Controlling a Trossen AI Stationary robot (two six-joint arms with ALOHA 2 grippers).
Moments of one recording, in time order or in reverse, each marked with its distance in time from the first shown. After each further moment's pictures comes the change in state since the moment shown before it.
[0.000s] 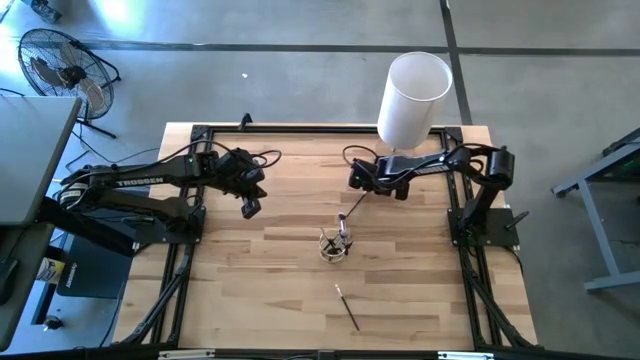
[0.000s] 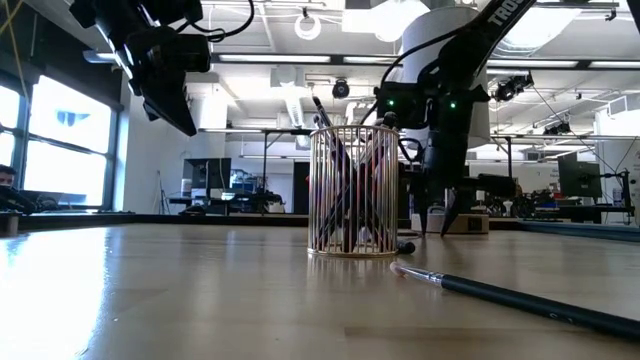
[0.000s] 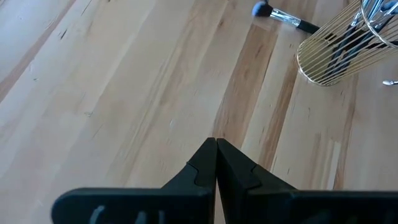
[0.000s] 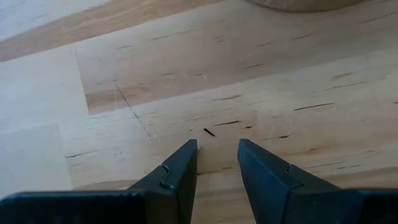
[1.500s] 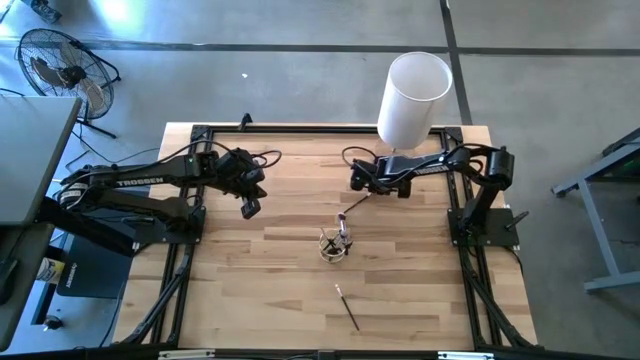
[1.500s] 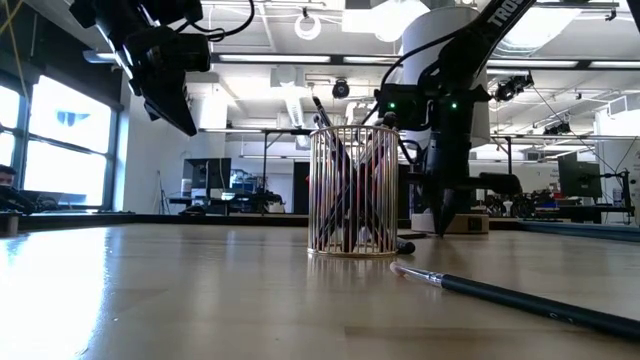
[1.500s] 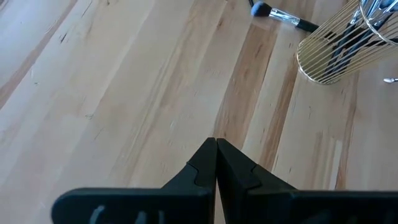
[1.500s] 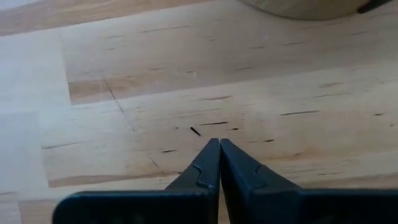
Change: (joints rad) left arm 0.000 0.000 0.000 0.002 0.000 0.018; right arm 0.004 0.037 0.002 0.019 -0.040 -0.065
